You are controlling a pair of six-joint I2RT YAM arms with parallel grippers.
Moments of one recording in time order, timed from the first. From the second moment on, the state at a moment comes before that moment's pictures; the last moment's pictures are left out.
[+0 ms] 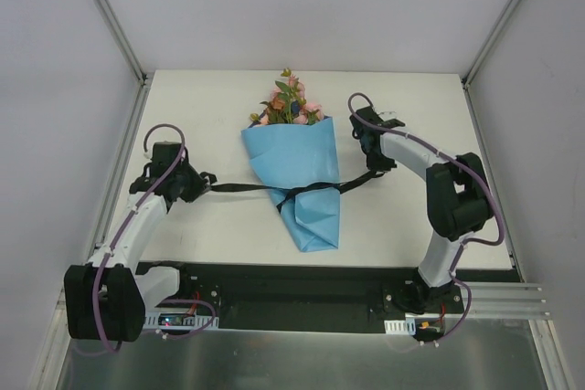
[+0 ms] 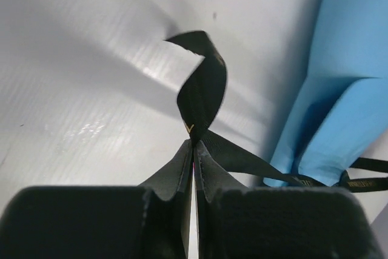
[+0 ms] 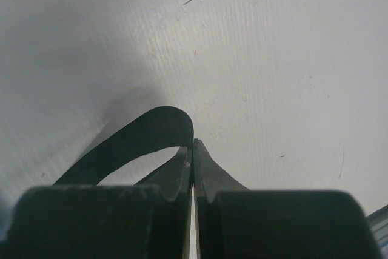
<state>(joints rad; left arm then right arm) -0.04 1.08 0.69 -0.52 0.11 -0.82 0.43 1.81 1.28 -0.77 0.56 0.48</state>
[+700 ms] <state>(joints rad) 0.27 1.02 0.53 -0.55 0.14 -0.82 0.24 1.89 1.27 -0.76 0.46 0.56</state>
